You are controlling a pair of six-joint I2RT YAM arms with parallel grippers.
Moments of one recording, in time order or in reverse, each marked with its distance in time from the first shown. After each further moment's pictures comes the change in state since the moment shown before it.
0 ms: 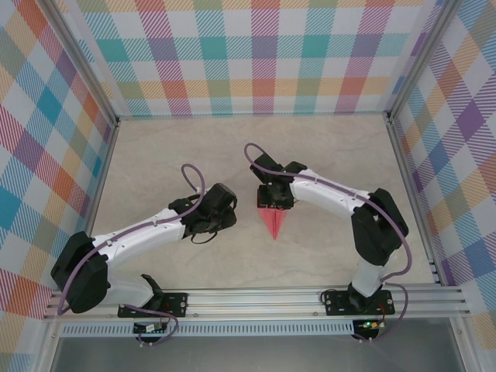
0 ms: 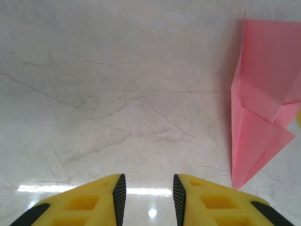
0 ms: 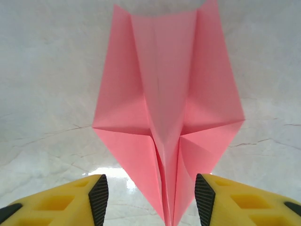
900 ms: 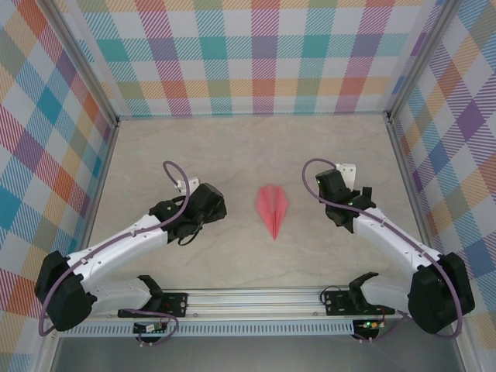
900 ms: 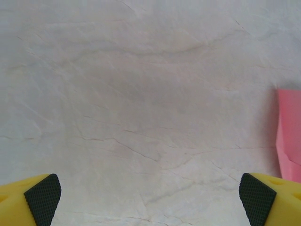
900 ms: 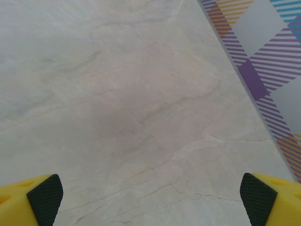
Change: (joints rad) left arm 0.028 -0.164 0.000 -0.149 -0.333 0.129; right arm -0.327 -0.558 -0.636 0.420 0.591 -0.395
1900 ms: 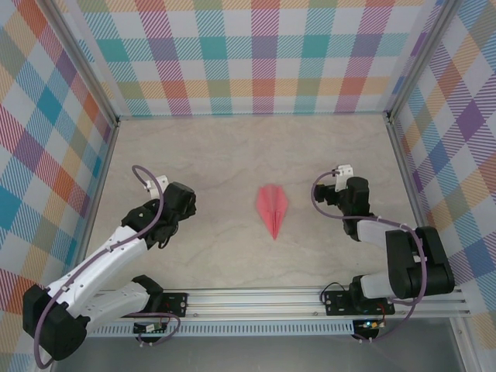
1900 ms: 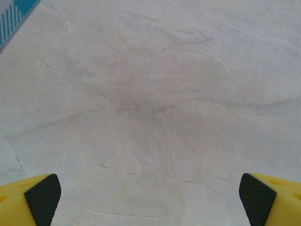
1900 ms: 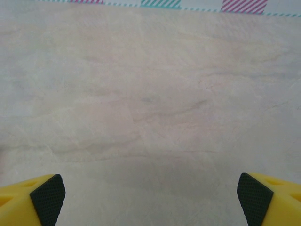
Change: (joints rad) left arm 0.215 -0.187 -0.089 -0.032 -0.126 0.177; right arm -0.327 0.211 -0.313 1.003 -0.752 -0.367
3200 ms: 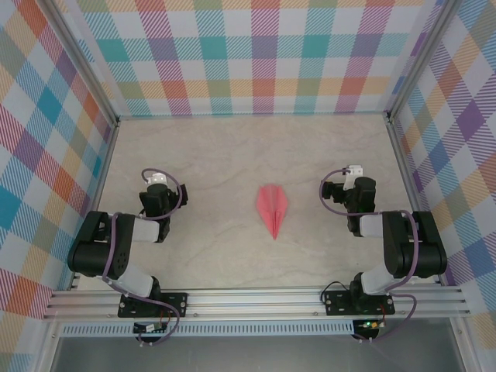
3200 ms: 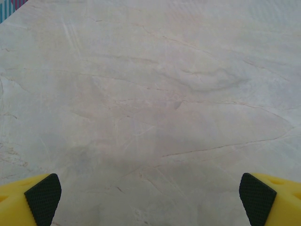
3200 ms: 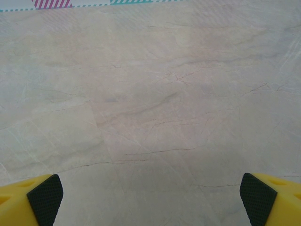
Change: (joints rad) left arm 0.465 0.579 -0.412 1.472 0.359 0.586; right arm -0.111 0.137 0.009 0.114 -0.061 0.062
